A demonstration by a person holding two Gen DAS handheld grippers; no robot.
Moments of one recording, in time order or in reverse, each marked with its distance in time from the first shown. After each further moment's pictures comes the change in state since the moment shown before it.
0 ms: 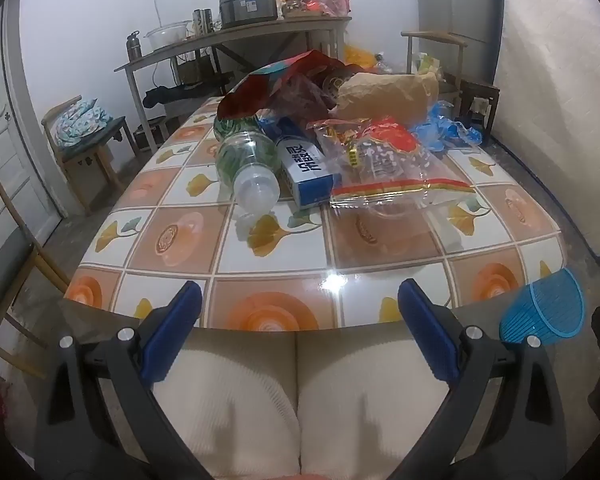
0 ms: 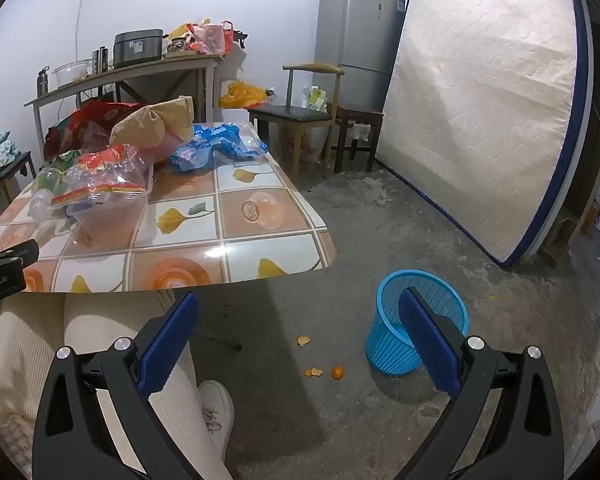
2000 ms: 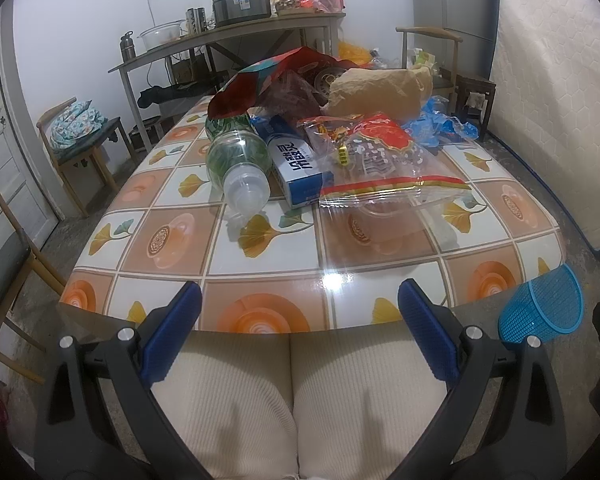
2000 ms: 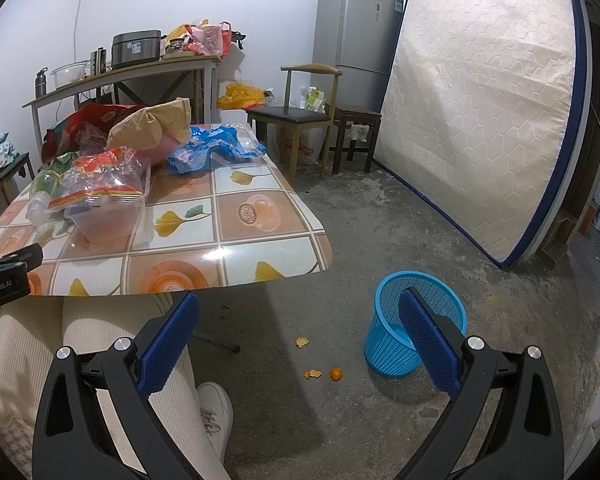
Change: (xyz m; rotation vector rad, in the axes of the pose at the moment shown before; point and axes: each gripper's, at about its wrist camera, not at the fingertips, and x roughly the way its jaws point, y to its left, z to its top) left arm -0.001 -0.008 0.001 0.010 0.008 -0.014; right arm 0.000 -0.002 0.003 -0.005 -0.005 -0.006
